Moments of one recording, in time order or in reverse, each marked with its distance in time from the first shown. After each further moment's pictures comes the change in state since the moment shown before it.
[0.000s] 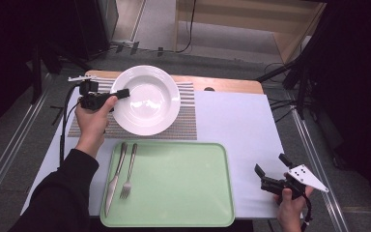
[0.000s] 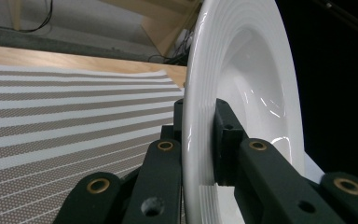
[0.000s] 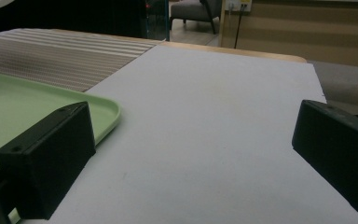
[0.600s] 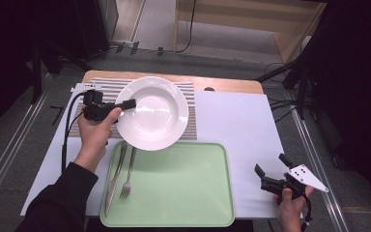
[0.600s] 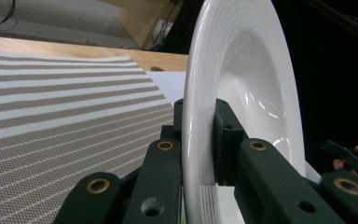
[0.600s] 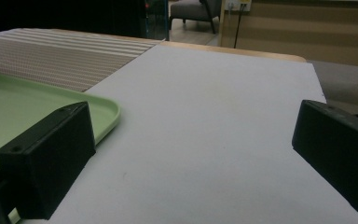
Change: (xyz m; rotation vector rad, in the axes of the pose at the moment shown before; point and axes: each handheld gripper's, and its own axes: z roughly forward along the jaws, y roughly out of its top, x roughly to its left) left arm -0.033 -0.025 -0.010 0.042 -0.088 0.046; right arm 0.000 0.000 0.000 0.001 -0.001 -0.001
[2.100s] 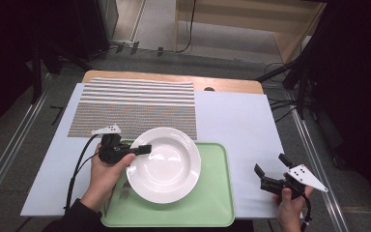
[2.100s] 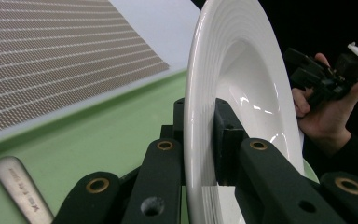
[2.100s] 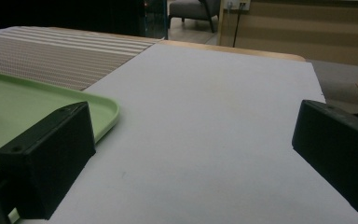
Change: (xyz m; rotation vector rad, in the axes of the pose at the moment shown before) left arm -0.038 -0.100 0.008 0.200 -0.137 0.020; right arm 0.001 0.000 0.001 0.004 -0.003 -0.001
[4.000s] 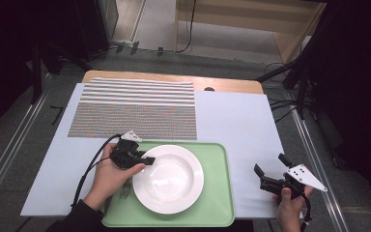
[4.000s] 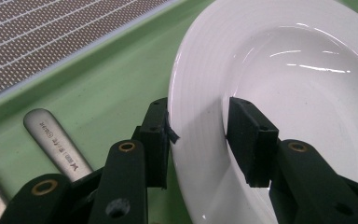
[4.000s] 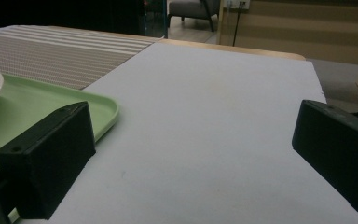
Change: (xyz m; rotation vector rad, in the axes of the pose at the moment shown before) left arm -0.003 -0.004 0.035 0.321 0.274 0.160; right arm 0.000 0.000 0.001 0.002 -0.002 -0.005
